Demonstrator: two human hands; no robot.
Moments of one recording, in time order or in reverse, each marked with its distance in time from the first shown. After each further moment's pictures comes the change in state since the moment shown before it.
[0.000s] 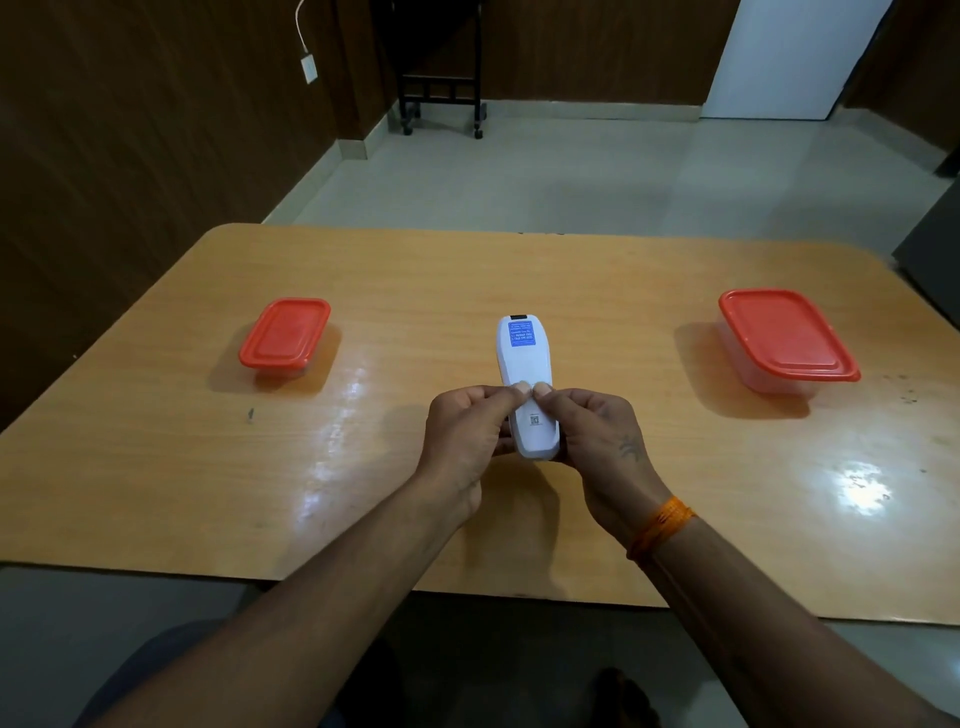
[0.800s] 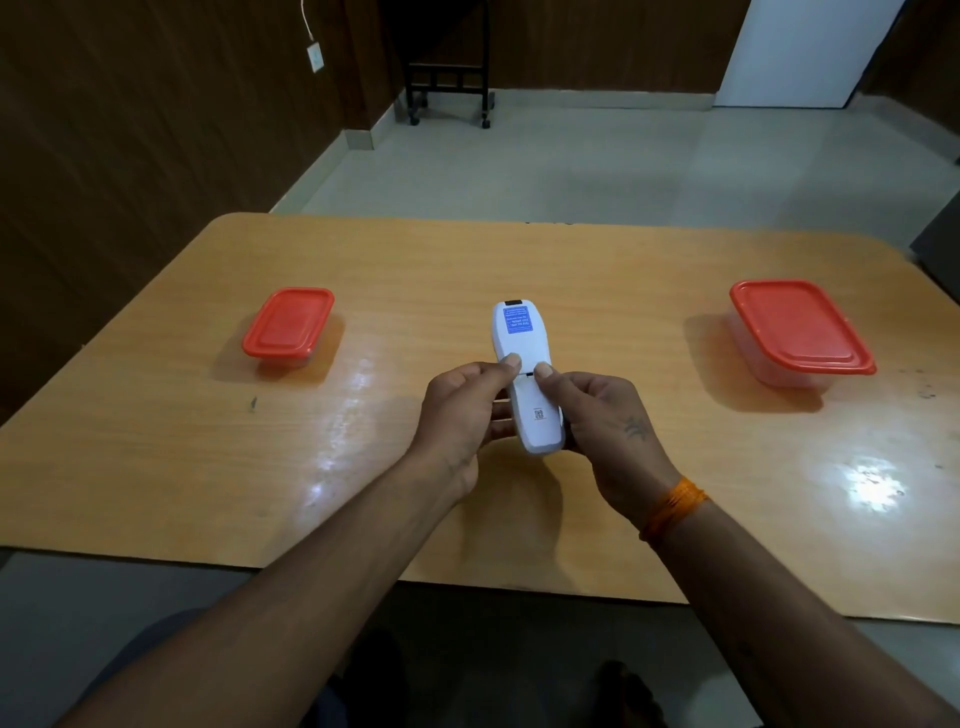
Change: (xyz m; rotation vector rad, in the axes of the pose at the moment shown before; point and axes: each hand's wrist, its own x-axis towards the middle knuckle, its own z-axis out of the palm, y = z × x) left_hand 0.005 0.012 -0.002 -0.080 0.004 -0.054; right_hand 0.003 -0.007 -0.004 -0.096 -0.048 0.009
